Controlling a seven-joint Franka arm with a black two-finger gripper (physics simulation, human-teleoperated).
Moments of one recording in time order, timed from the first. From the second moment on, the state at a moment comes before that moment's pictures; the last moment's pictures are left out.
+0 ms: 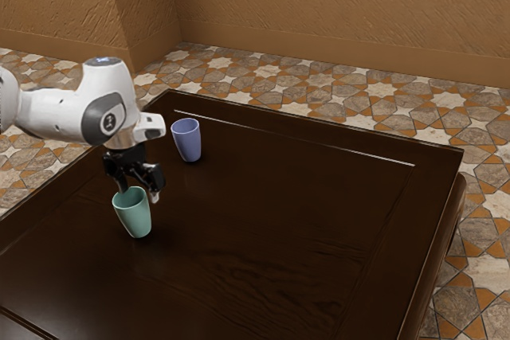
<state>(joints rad) -0.06 0.13 0.23 -2.14 -0.01 2.23 0.14</state>
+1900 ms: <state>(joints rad) -0.11 0.61 0.18 -1.16 0.01 1.86 0.10</state>
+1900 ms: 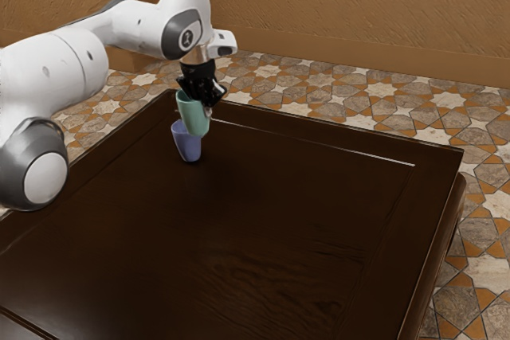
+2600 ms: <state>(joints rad) -0.04 0.98 0.11 -0.61 0.02 1.73 0.12</state>
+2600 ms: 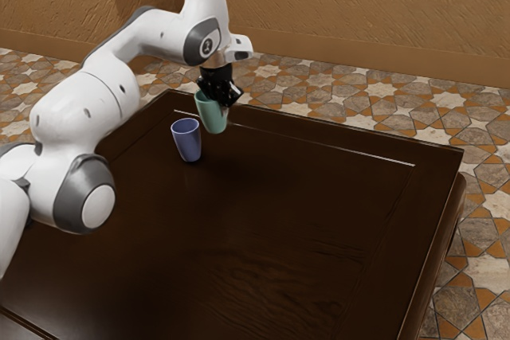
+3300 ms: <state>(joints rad) 0.09 0.97 0.11 -0.70 0.02 1.81 0.16</state>
